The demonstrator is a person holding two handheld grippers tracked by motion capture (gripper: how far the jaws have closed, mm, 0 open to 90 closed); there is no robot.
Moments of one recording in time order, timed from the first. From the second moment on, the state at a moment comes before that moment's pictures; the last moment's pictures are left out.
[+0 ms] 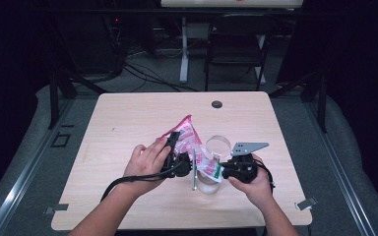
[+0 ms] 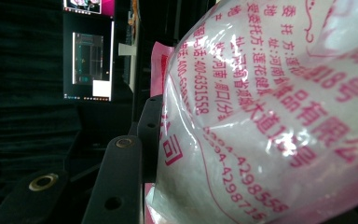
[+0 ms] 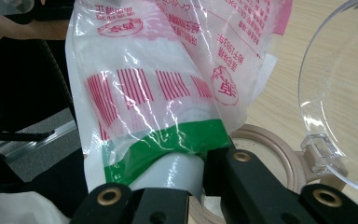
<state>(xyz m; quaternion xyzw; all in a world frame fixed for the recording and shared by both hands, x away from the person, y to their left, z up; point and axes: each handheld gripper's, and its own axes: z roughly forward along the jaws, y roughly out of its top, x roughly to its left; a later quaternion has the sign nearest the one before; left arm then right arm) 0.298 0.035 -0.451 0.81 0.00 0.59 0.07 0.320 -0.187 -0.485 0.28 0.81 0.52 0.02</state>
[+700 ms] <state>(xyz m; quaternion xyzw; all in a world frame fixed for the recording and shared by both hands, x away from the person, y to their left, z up) 0.298 0.033 -0.449 0.81 0.00 0.59 0.07 0.320 -0.187 -0.486 0.28 0.81 0.51 0.02</state>
